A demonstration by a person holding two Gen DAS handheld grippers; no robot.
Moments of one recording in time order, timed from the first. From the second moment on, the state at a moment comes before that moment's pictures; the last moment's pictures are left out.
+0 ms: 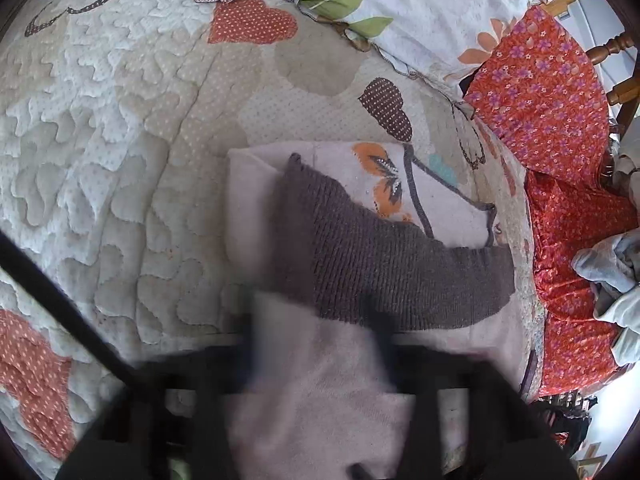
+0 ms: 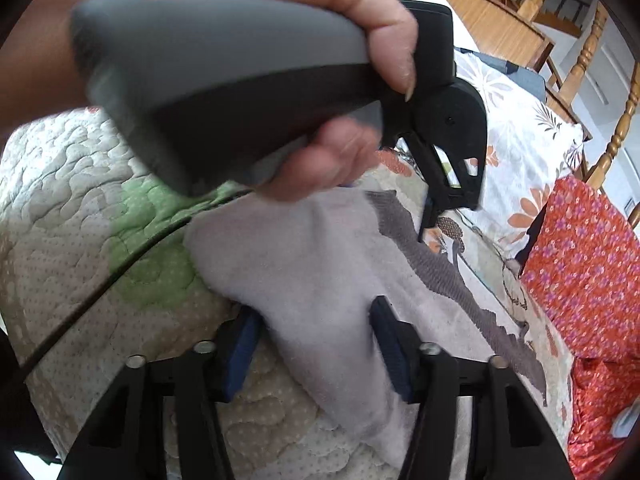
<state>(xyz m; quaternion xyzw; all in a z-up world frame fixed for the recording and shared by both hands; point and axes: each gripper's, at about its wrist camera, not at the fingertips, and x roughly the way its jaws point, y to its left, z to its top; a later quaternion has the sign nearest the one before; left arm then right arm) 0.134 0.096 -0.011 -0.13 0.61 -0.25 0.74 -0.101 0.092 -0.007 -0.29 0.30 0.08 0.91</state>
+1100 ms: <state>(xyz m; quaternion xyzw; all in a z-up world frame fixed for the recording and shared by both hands) -0.019 -0.165 0.132 0.01 0.49 -0.37 0.79 -0.220 -0.255 0.058 0.13 0.41 -0.12 0.90</state>
